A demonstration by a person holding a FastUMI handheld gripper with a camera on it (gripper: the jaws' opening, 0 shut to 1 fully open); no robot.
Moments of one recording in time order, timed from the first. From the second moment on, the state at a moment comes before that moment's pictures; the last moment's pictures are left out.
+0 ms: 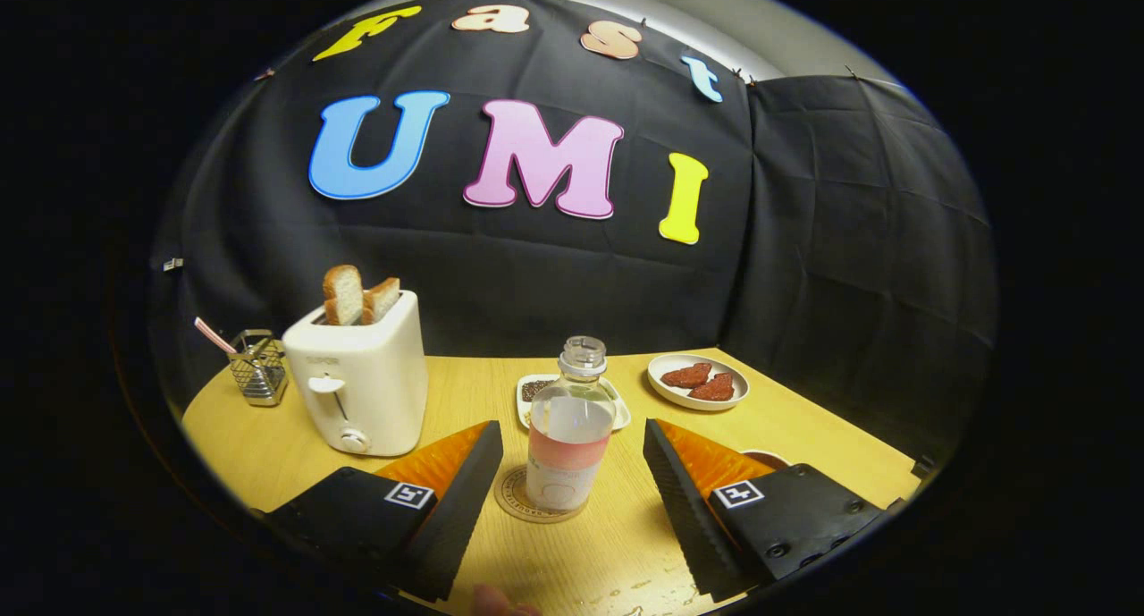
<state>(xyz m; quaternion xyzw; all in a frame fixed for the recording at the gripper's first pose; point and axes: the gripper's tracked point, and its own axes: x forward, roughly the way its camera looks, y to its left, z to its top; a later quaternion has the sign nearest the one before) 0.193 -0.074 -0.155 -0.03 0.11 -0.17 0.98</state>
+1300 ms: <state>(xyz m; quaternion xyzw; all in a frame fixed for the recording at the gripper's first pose) 0.008 -0.098 0.059 -0.01 0.02 0.00 1.00</state>
